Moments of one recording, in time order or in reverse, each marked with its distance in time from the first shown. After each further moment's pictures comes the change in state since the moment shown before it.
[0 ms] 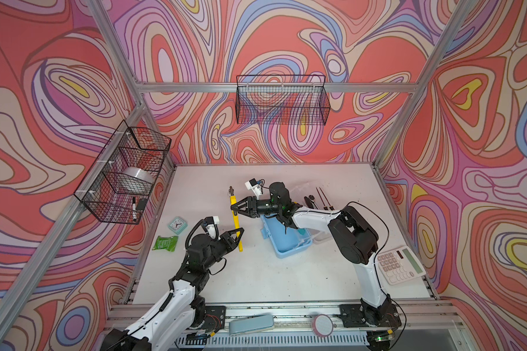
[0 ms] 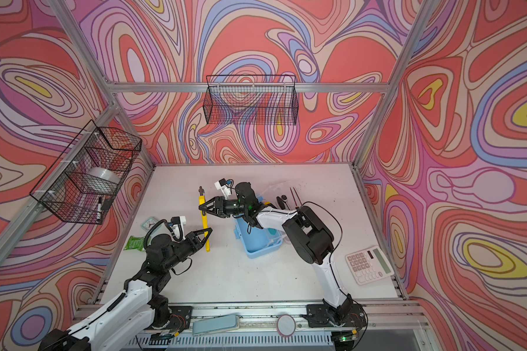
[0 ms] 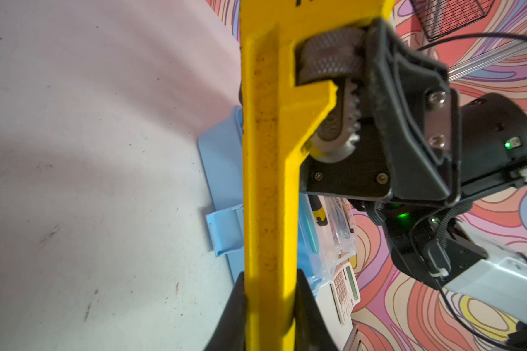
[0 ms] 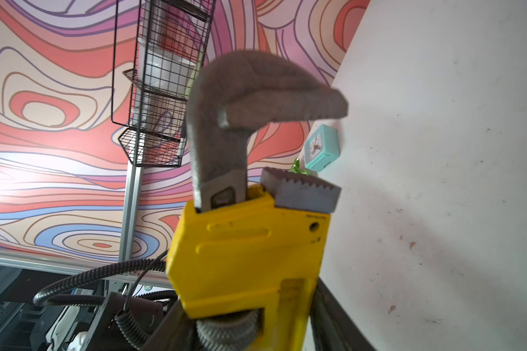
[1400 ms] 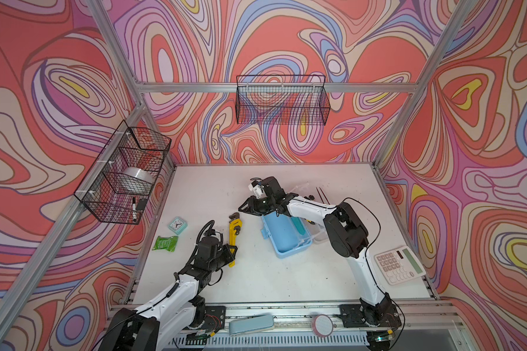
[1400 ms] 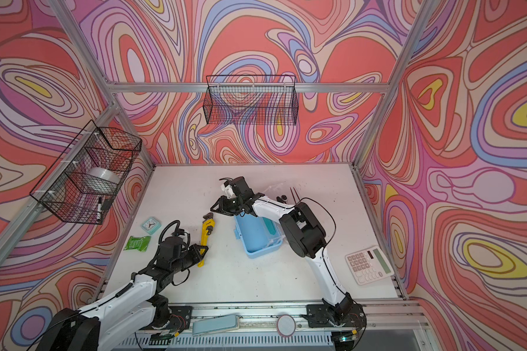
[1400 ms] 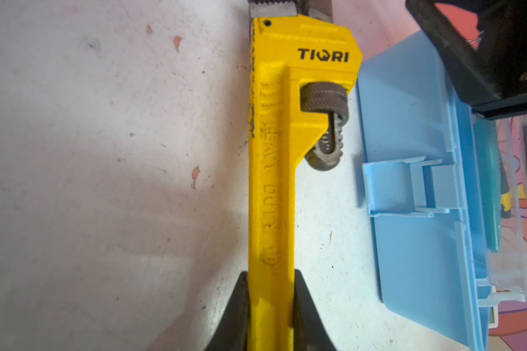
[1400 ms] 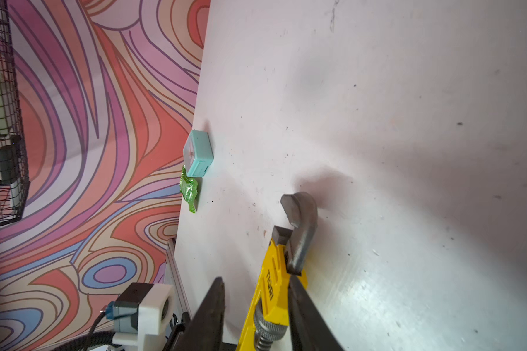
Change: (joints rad) left arm -0.004 0.143 0.007 -0.299 -0.166 0.161; right arm -0.036 0.111 0.284 -0.680 0.204 -0.291
